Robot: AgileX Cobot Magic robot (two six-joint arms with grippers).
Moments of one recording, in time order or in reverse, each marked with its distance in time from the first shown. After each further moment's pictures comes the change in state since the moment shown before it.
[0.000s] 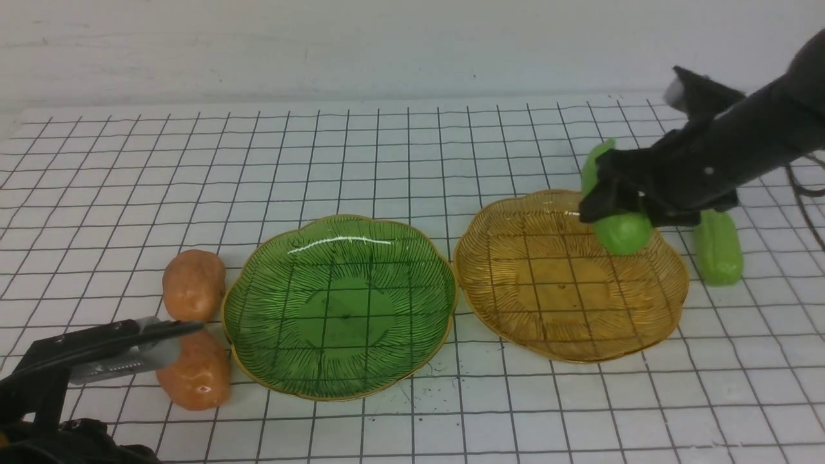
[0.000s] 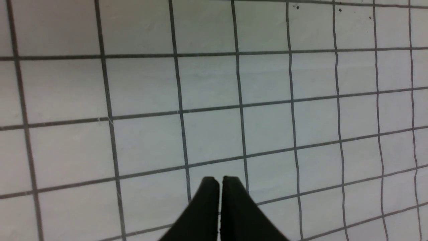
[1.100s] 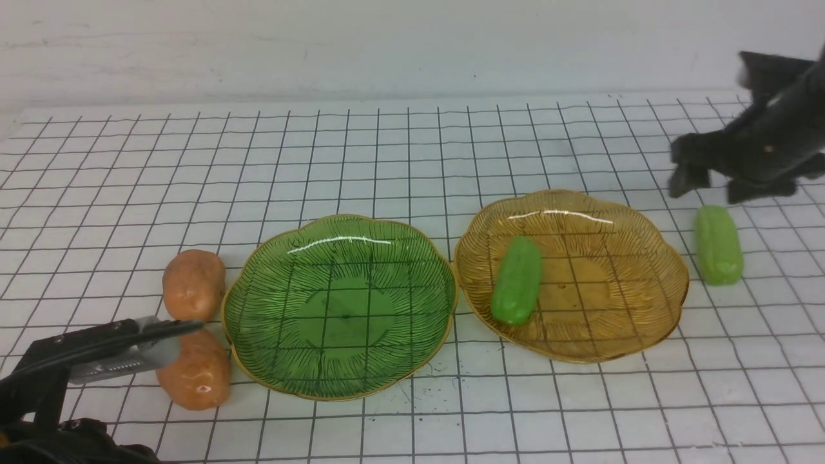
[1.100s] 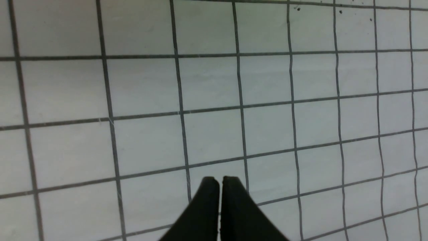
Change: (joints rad) right arm -0.184 0.117 -0.165 -0.412 -0.007 0.268; left arm 0.000 0.000 0.000 0.001 0.000 -0.004
